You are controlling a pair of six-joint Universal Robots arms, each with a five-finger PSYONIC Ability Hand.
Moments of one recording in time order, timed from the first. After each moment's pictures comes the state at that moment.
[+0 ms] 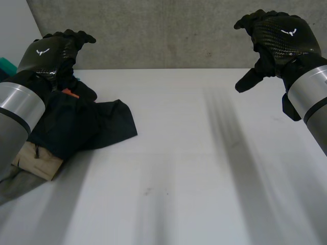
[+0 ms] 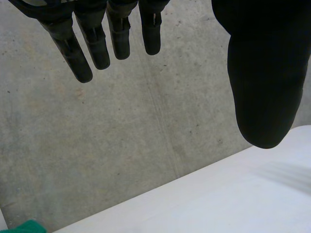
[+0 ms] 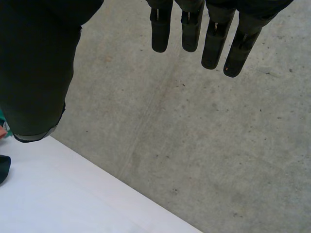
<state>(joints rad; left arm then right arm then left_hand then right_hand) 4.39 -1.56 -1.59 3.24 -1.48 3.12 1.98 -1.53 1.46 -0.06 1.51 3.05 0.27 0.28 0.28 0.28 0.10 0.25 0.27 0.28 0.27 0.09</state>
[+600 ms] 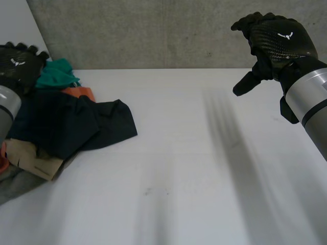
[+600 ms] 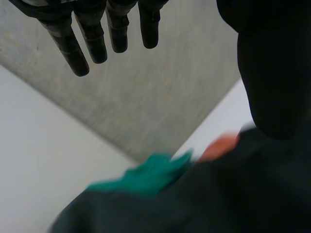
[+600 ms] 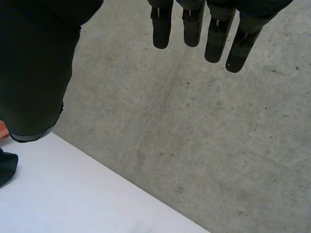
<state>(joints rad) 4.66 -1.77 -1.56 3.37 -1.48 3.78 1.98 -1.53 1.48 -0.06 1.50 3.05 0.20 0.21 0.21 0.20 0.04 0.20 0.22 0.21 0.23 0.06</state>
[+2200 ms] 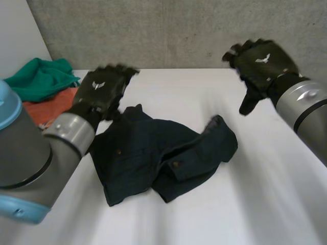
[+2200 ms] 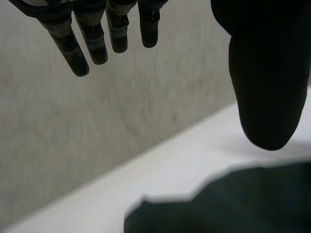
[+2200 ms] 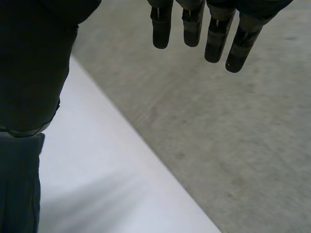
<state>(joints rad) 4.19 -1.74 -1.62 3.36 -1.53 3.23 1.95 -1.44 1.43 0.03 1.41 2.70 0.20 0.21 0.22 0.21 0.04 0.20 0.22 0.21 0.23 0.06</state>
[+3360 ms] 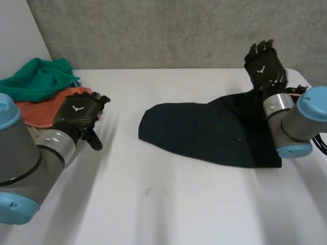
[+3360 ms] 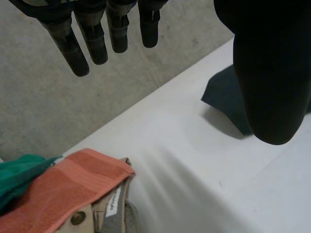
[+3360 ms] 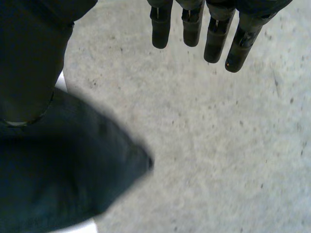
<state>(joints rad) 4.36 -1.79 -1.73 3.34 -1.54 3.43 1.80 -0.82 1.25 -0.71 1.41 2.16 0.20 0.21 0.22 0.21 0.04 0.21 0.22 0.21 0.23 0.06</state>
